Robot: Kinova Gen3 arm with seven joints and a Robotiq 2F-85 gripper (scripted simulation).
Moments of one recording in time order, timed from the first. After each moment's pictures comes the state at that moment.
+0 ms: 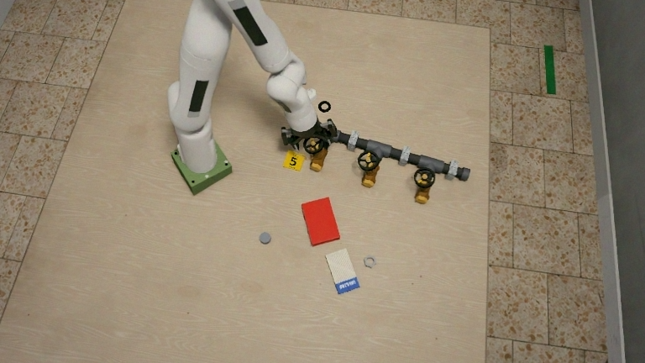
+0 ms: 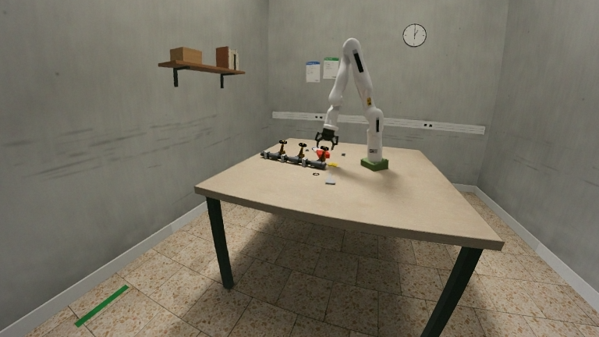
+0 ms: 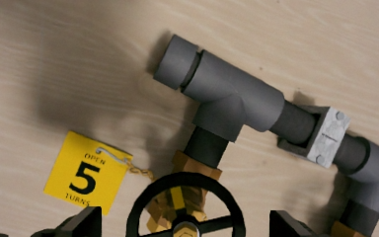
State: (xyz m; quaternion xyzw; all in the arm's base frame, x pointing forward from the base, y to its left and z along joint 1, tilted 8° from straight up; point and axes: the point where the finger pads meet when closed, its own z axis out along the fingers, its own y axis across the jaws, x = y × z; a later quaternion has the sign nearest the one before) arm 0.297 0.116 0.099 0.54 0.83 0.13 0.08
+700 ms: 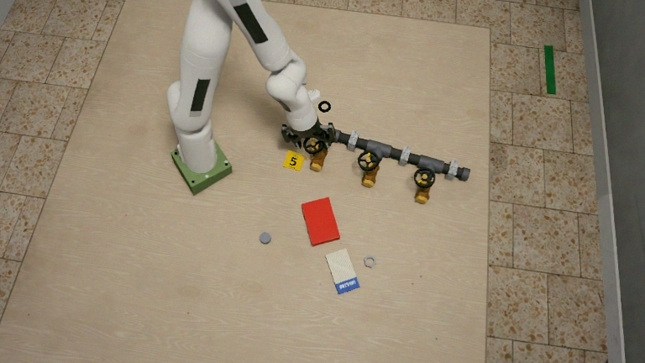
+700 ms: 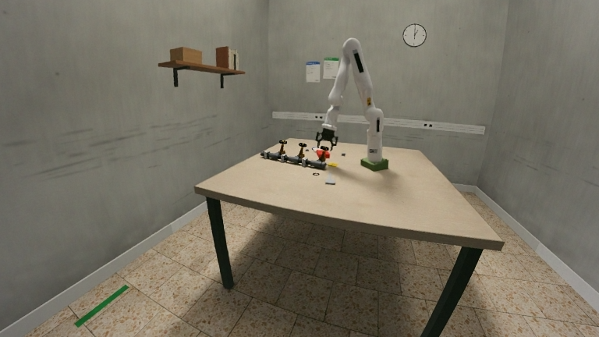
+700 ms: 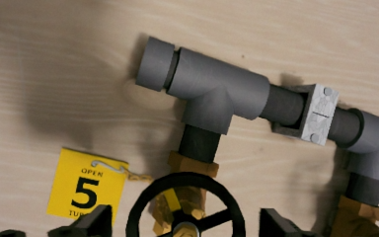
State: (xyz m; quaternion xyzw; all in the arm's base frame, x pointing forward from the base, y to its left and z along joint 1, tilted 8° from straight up) arm 0.297 0.116 0.099 0.60 0.78 0.13 0.07
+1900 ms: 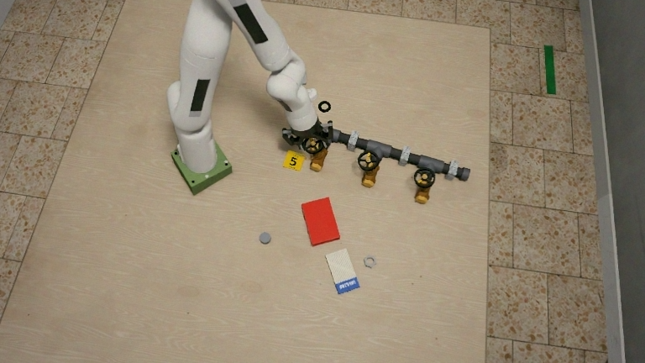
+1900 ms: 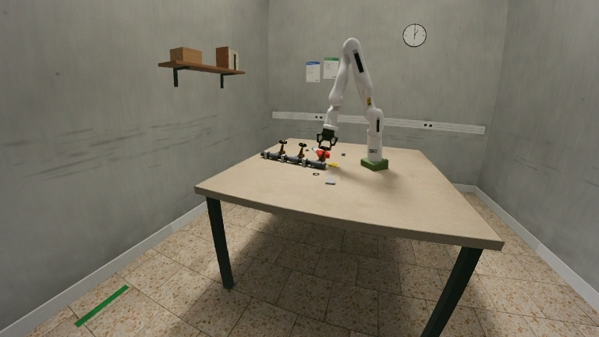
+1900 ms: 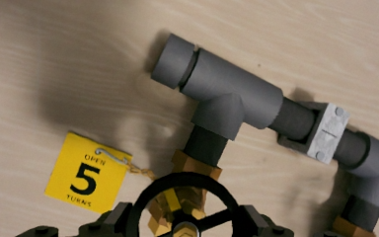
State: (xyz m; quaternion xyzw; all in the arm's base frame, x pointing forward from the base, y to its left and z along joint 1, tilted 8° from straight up) arm 0.297 0.116 0.099 0.54 0.83 0.12 0.08
